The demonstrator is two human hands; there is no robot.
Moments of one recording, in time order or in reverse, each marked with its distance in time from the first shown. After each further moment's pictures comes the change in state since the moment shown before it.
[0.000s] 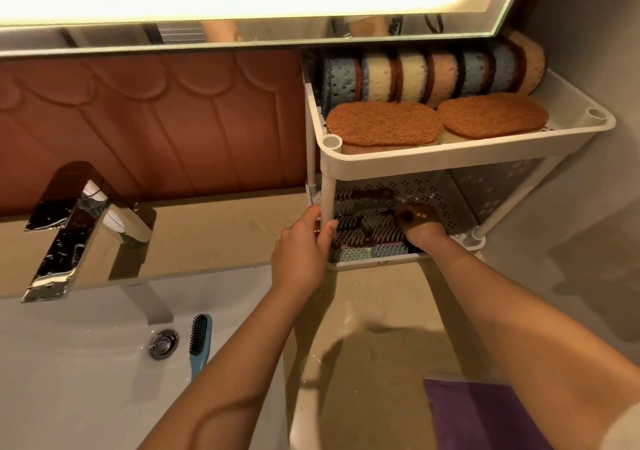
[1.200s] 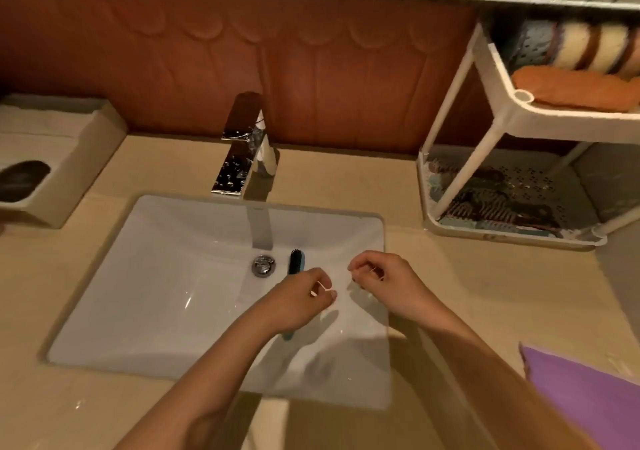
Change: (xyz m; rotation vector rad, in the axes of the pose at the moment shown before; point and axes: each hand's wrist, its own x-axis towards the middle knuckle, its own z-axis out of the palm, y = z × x) left_hand -0.138 -0.127 -0.127 0.005 -0.511 -0.347; right_hand -0.221 -0.166 0.083 0.472 -0.515 -0.319
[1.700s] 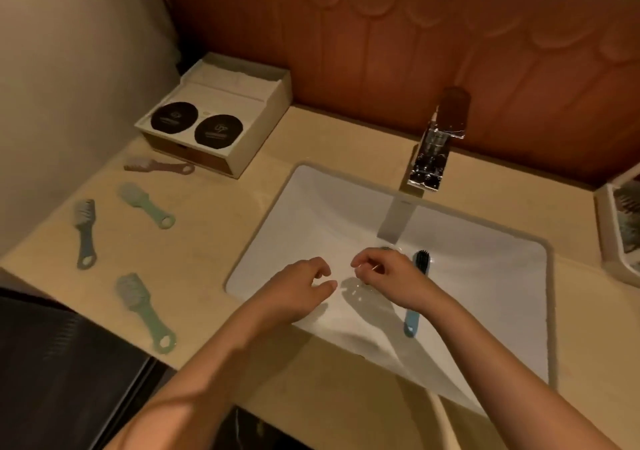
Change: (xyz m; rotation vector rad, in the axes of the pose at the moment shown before) left_hand -0.121 -0.162 -0.117 -0.010 0.229 -0.171; right_hand 0.056 -0.111 0.195 -0.231 -0.349 -0.101
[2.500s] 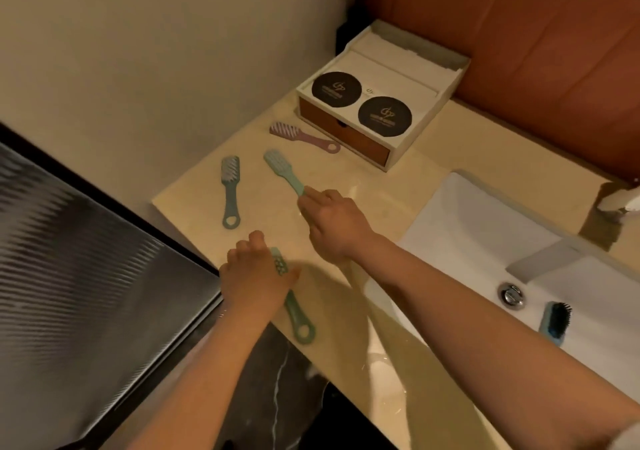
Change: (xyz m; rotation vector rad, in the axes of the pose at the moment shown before) left_hand -0.064 -0.208 -0.093 0.181 0.570 -0.643; right_hand 0.179 -0.180 0.212 -0.825 -0.023 -0.607
